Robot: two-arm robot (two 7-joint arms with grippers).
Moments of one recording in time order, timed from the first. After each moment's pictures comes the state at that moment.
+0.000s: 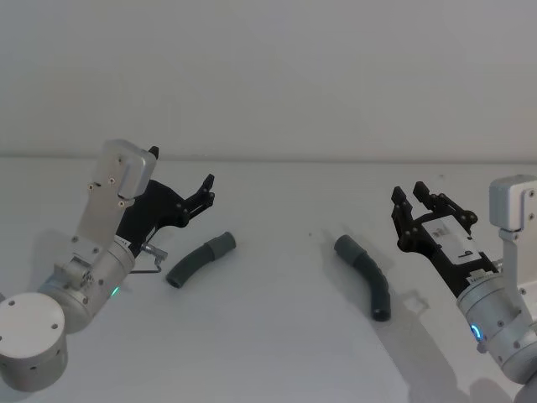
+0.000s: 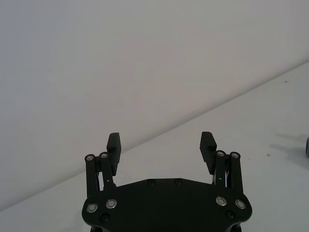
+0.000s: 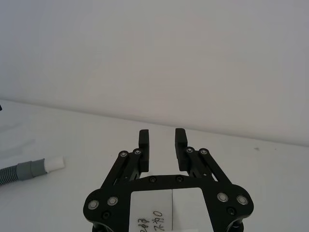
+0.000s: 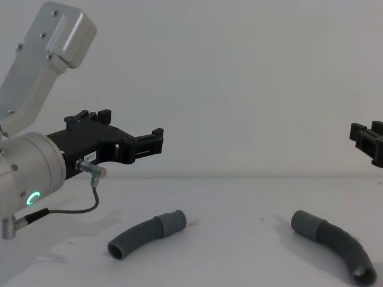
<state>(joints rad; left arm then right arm) -0.24 0.38 0.45 -1.63 -0.20 0.01 -0.01 -0.01 0.34 -0.23 -1.77 0.29 0.03 0.07</state>
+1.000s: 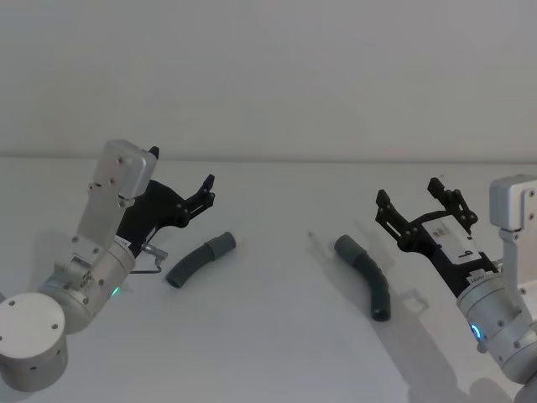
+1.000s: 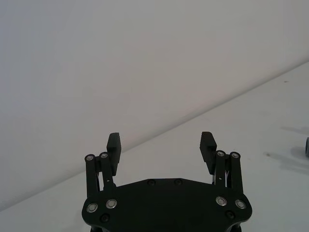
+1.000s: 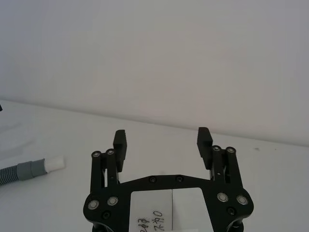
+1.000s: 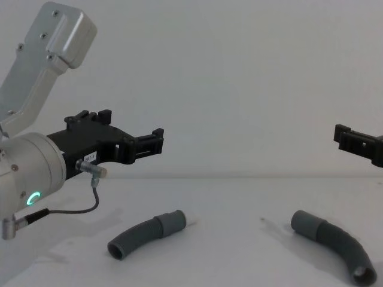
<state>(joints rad) -0.24 0.38 0.45 -1.63 -0.20 0.01 -0.01 -0.01 0.34 -0.23 -1.77 0.29 0.03 0.07</state>
